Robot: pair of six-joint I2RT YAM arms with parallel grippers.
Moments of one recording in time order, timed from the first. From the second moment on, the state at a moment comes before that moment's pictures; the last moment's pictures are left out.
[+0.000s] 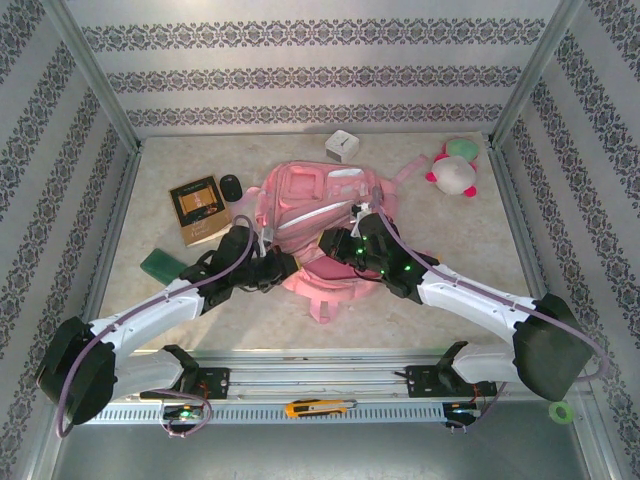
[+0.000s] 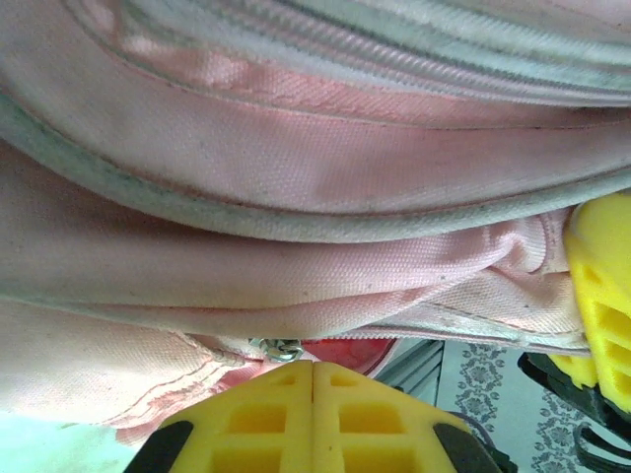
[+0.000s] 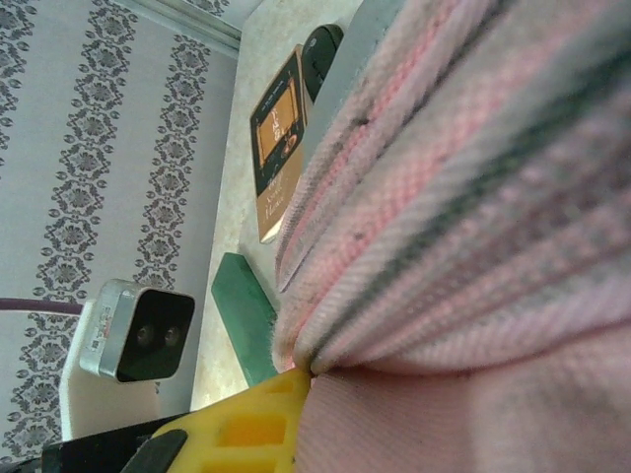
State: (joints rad) left arm -0.59 1.16 0.62 -0.08 0.40 -1.14; right arm 0.74 1.27 0.74 0.08 -0.17 1.05
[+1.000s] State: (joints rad) left arm -0.77 1.33 0.87 -0.46 0.07 -0.83; right arm 0.77 1.29 0.82 0.02 -0.14 1.07
